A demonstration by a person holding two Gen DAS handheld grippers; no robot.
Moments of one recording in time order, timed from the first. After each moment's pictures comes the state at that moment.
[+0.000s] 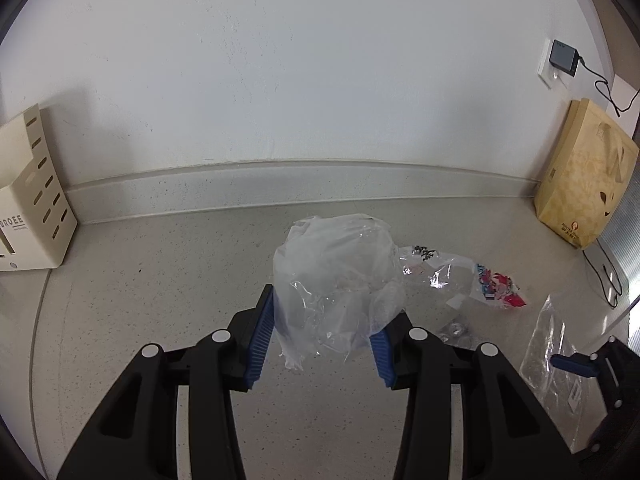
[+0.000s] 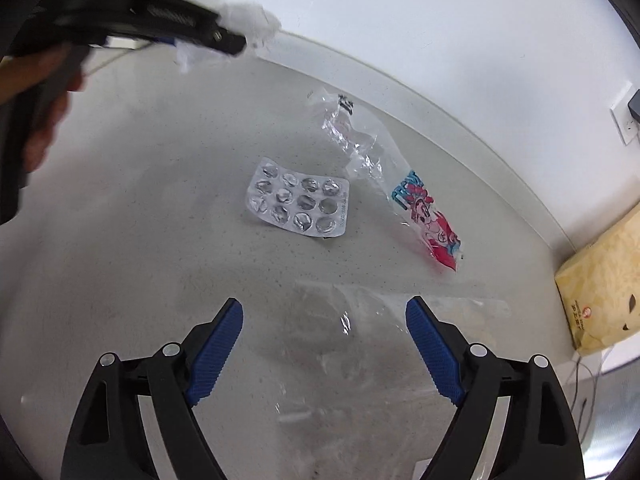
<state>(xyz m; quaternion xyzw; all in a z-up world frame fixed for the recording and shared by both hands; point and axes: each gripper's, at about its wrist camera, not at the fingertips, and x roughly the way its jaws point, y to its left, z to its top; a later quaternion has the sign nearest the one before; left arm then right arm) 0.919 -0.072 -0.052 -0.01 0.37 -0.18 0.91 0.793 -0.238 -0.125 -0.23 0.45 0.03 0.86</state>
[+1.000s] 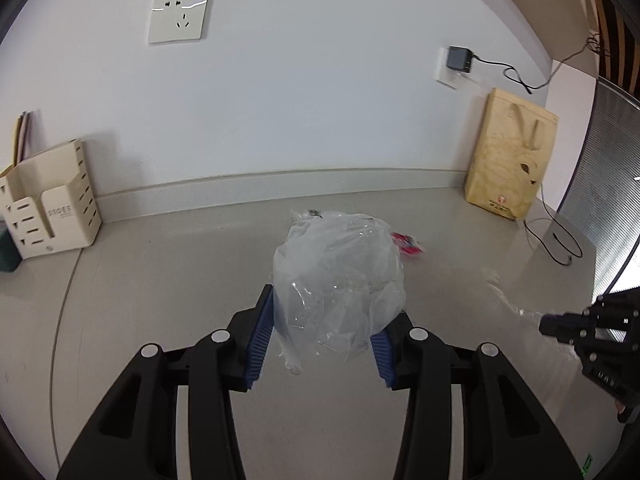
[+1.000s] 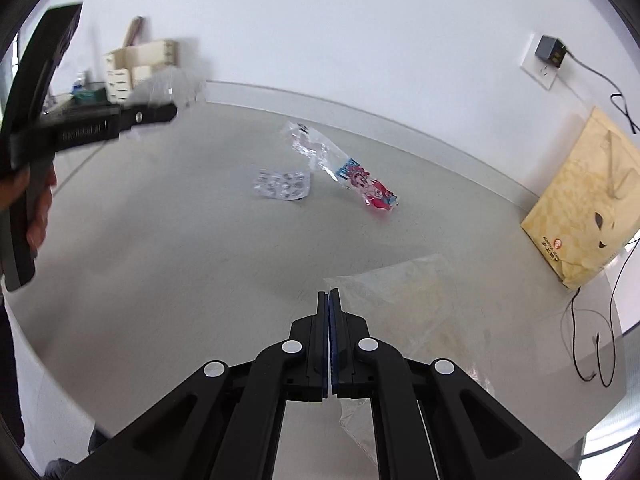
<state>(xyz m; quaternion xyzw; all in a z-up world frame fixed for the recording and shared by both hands) 0.718 -0.081 0.004 0.01 0.30 -0.23 0.93 0.625 -0.312 -0.046 -0.14 0.38 0.07 0.91</state>
